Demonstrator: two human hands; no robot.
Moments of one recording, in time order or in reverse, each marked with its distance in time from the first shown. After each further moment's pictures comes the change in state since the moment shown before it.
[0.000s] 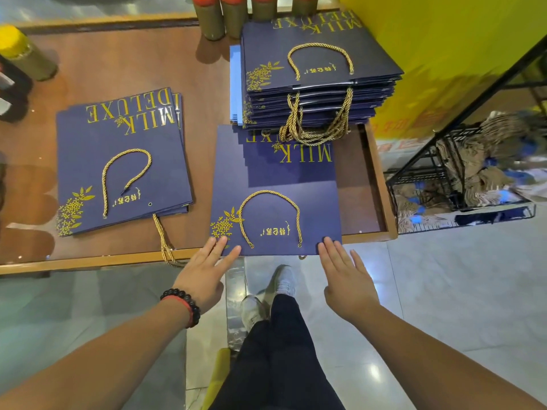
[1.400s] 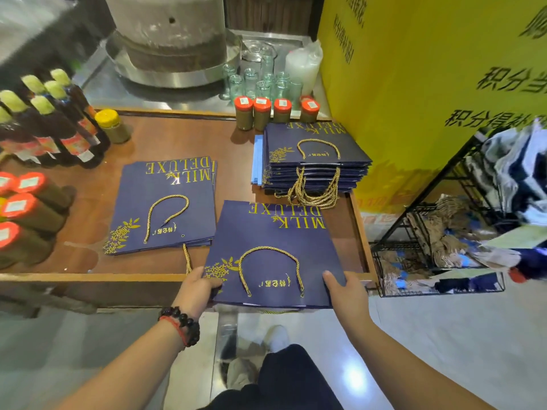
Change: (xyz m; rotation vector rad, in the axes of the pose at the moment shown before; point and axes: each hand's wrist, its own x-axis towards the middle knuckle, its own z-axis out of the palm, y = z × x) left_hand -0.081 0.024 -0.087 -1.622 0.303 -0.527; right_hand -0.053 -0.039 -0.096 1.191 0.405 0.420
